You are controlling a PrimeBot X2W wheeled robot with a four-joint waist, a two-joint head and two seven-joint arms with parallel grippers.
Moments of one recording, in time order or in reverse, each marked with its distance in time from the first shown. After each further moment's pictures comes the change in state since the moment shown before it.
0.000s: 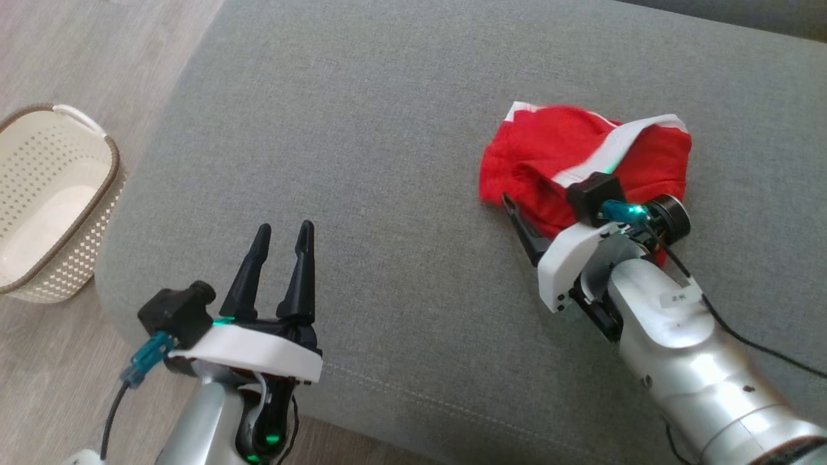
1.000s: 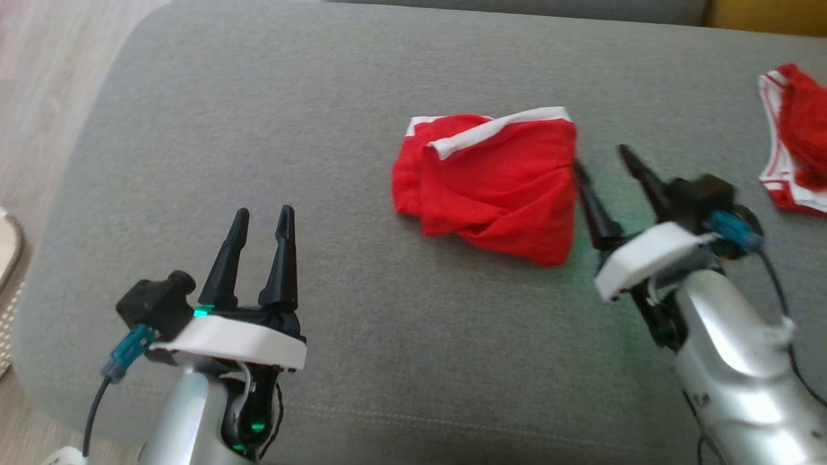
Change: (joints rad) left arm -0.015 0.000 0.054 -0.016 0.049 -0.011 0.000; right arm 0.146 -0.085 -0.183 -0.258 0.083 0.000 -0.050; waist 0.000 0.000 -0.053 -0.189
